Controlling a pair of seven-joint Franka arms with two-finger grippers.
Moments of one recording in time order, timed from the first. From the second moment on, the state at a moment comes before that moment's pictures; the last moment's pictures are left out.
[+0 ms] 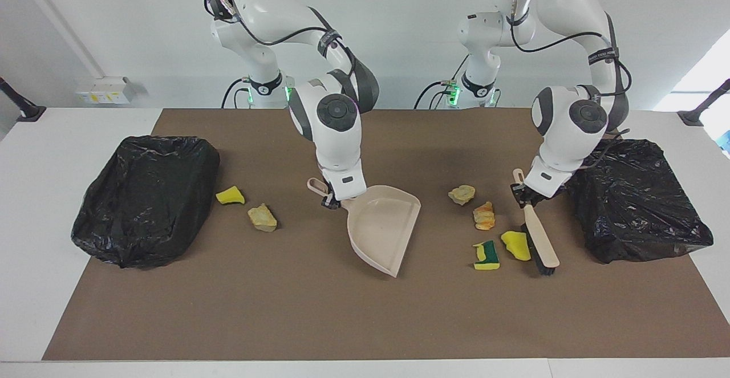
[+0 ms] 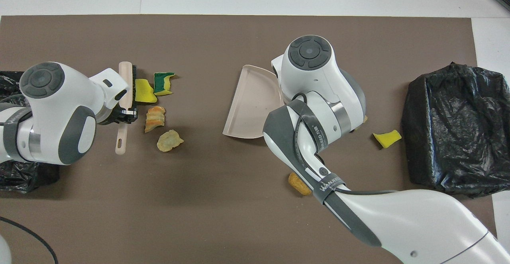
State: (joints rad) left arm -0.10 0.18 -0.08 -2.01 0.07 2.15 -0.16; right arm 0.31 0.49 0.16 -1.48 -0.14 1.83 -0.73
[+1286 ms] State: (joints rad) left arm -0.11 0.00 -0.07 -2.23 -0.01 2.07 -0.37; right arm 0.33 0.43 0.16 -1.62 -0.18 1.93 -0.92
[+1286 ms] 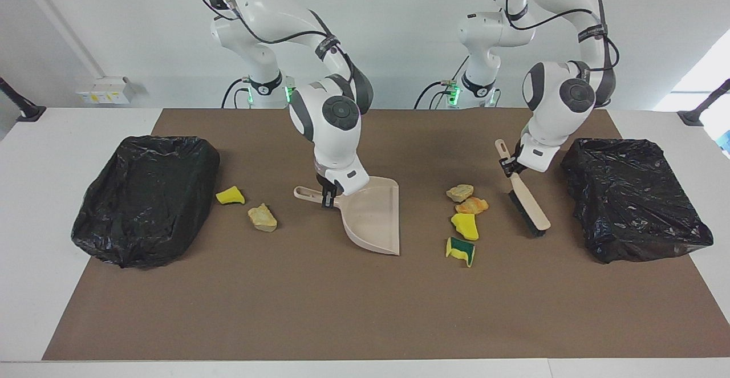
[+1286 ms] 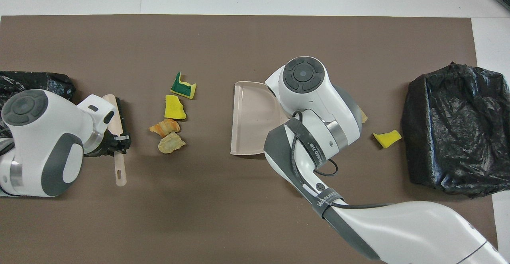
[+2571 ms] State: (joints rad) left arm -0.56 -0.01 -0.08 -2.21 -0.19 2.30 -0.44; right arm 0.34 0.43 0.16 -1.64 -0.18 1.97 -0.91
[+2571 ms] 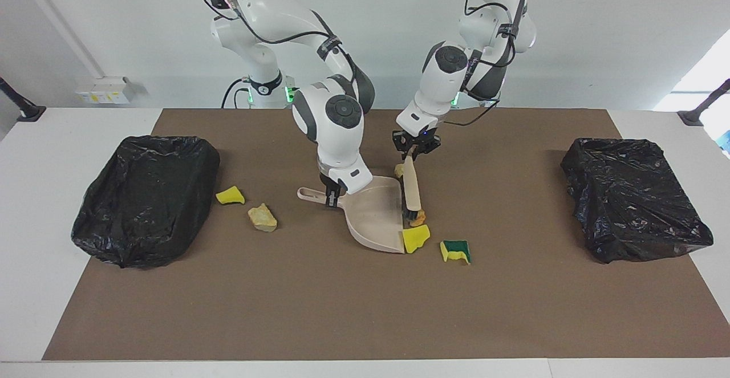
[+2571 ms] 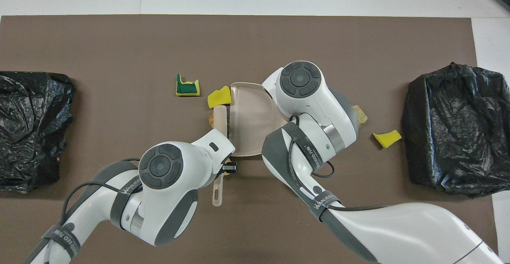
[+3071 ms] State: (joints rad) left arm -0.37 -0.01 -0.05 -2.08 -0.04 2.13 -0.35; right arm 0.34 0.43 0.16 -1.65 -0.18 1.97 -0.93
